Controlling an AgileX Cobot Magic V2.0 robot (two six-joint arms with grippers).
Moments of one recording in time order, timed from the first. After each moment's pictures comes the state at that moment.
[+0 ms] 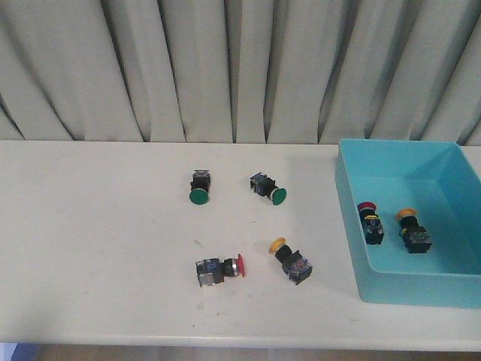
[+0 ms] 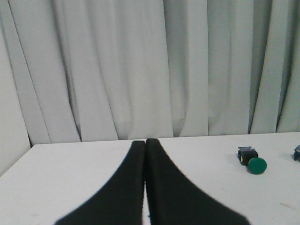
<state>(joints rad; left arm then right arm) 0.04 -0.01 0.03 -0.01 -0.02 -0.01 -0.09 0.83 -0.88 0.65 0.40 -0.67</state>
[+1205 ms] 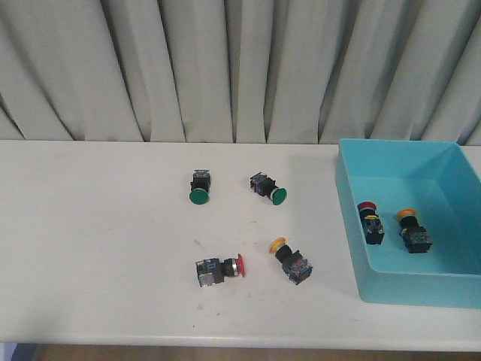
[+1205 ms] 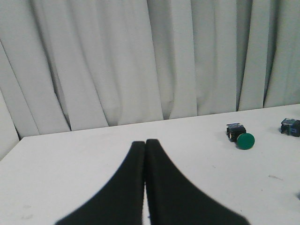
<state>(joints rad) -0.02 -0.01 0.03 0.03 0.04 0.00 -0.09 0.83 -0.88 0.65 0.40 -0.67</state>
